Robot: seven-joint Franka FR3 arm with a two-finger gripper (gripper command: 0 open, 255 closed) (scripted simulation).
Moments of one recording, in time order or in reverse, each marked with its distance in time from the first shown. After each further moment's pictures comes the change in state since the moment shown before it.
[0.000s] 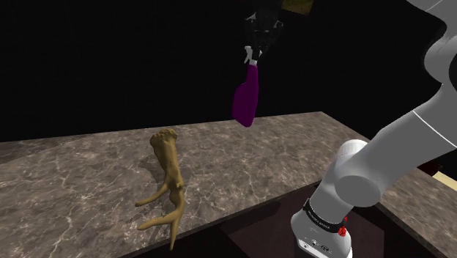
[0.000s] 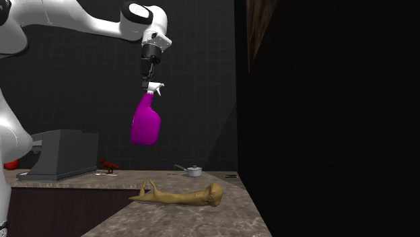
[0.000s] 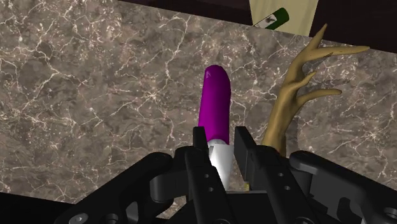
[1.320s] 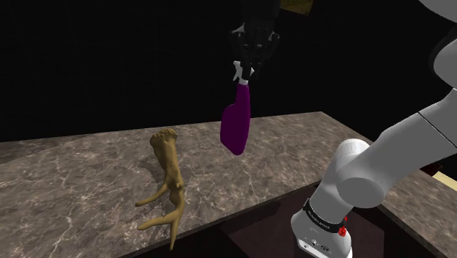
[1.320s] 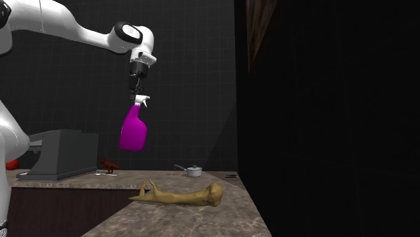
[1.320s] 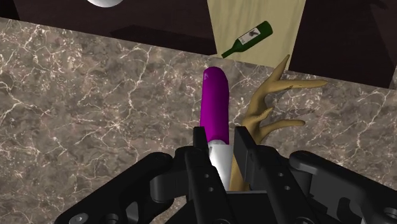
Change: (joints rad) arm 0.071 -0.067 0.169 -0.112 0.102 0.057 0.244
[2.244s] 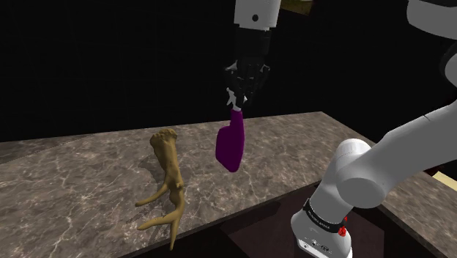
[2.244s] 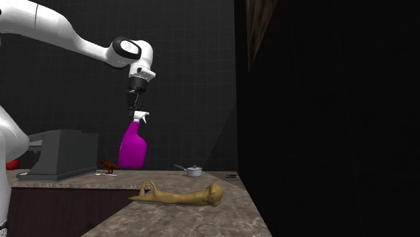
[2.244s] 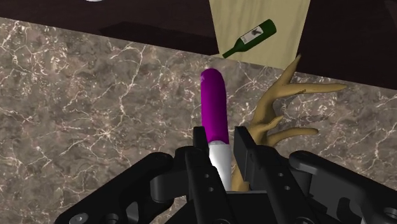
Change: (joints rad) arm 0.009 -0.073 0.005 -0.251 0.015 0.179 -0.016
